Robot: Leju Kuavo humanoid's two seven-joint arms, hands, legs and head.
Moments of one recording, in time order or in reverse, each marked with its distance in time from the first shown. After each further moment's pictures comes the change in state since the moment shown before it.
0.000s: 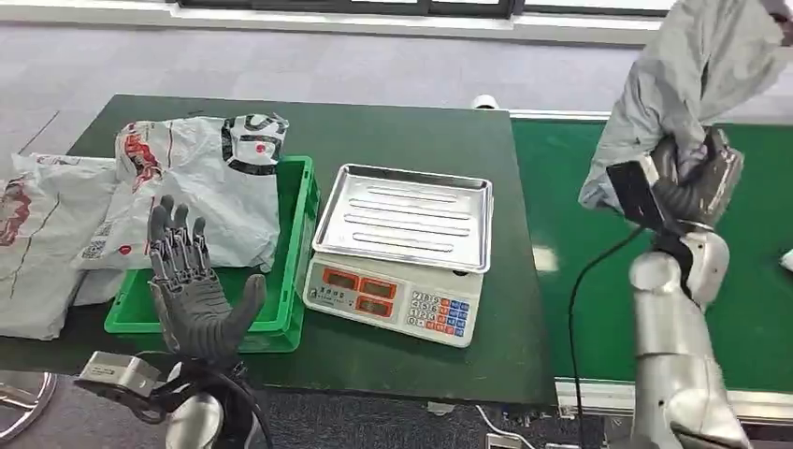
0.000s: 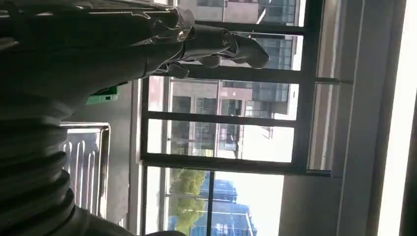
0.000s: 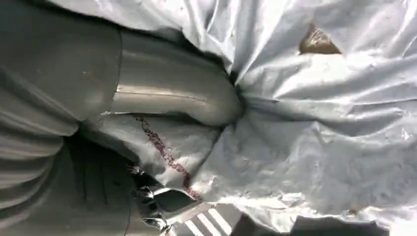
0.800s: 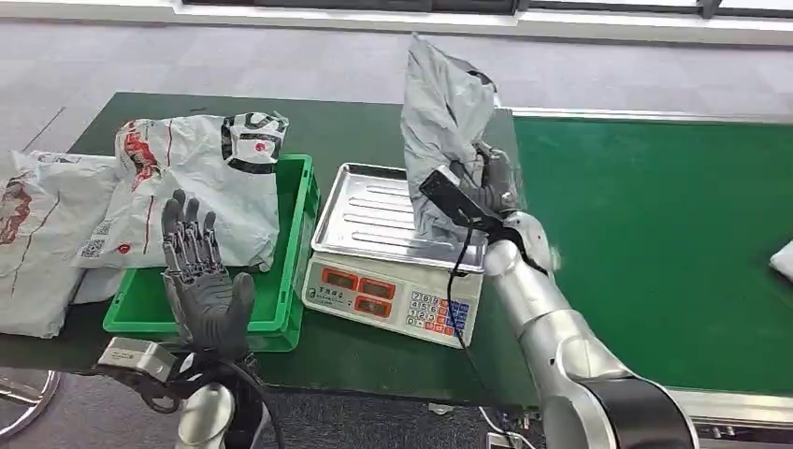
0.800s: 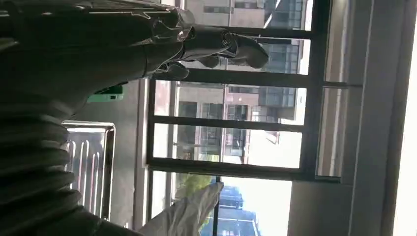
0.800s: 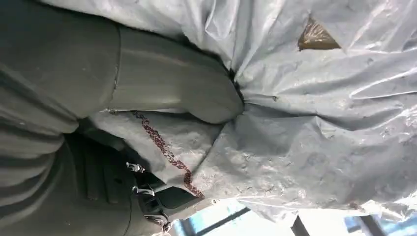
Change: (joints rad) left arm -0.036 -0.009 -0.016 0.061 -0.003 0.053 0.000; right arm -0.171 0.321 0.187 0.441 0.066 0.156 -0.008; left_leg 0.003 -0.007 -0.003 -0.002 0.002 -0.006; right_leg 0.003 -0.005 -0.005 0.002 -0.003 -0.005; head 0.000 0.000
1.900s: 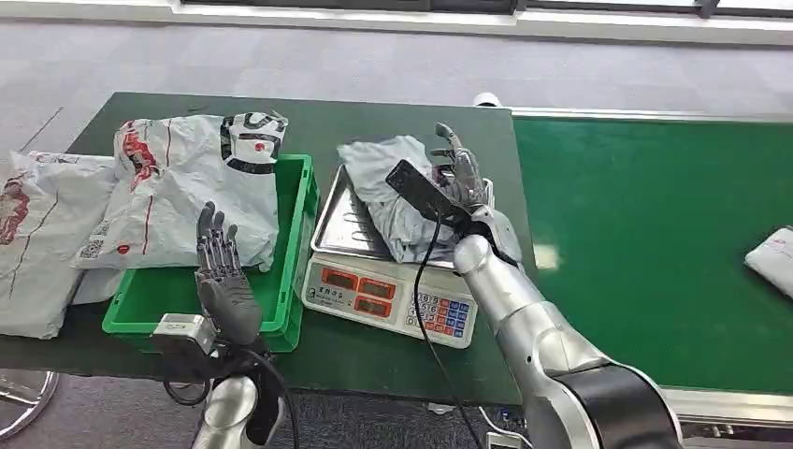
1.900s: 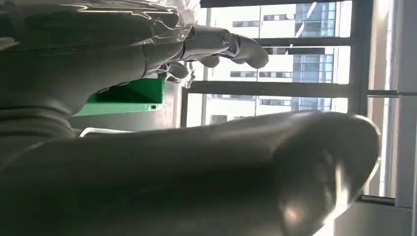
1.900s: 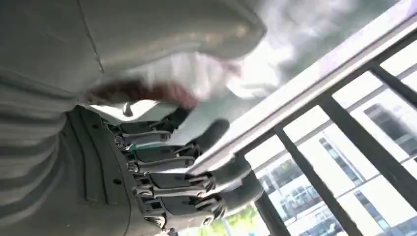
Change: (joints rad) left arm -0.048 -0.012 0.000 0.174 -0.002 0.091 0.000; right arm -0.037 0.050 0.091 0.063 -0.103 0.044 0.094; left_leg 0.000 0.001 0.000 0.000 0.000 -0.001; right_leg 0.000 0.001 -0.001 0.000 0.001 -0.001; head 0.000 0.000
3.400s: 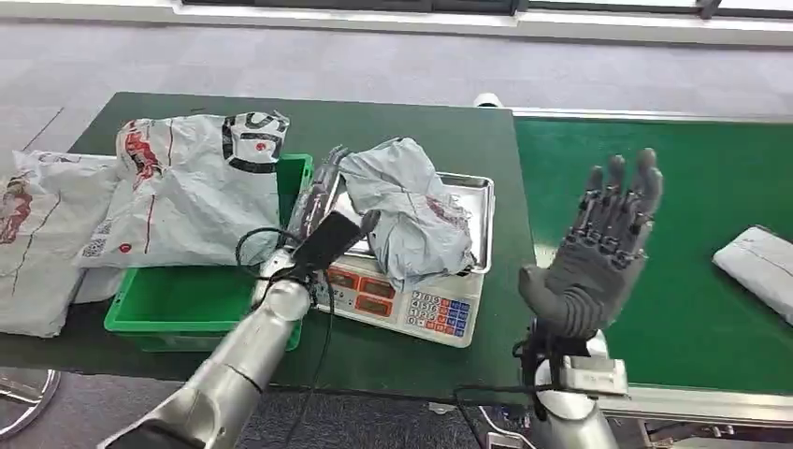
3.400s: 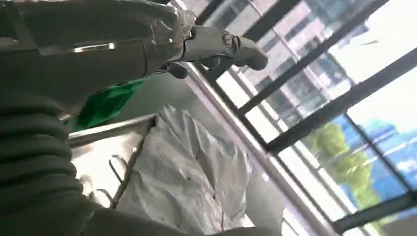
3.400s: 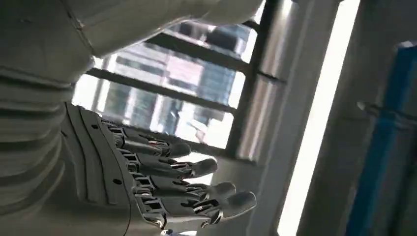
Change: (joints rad) left arm -0.615 0.003 -0.068 0.769 -0.540 -0.072 0.259; right arm 0.720 -0.243 0.309 -1.337 -0.706 -0.240 -0.486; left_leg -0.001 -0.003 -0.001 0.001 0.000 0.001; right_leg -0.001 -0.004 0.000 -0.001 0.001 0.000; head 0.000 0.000
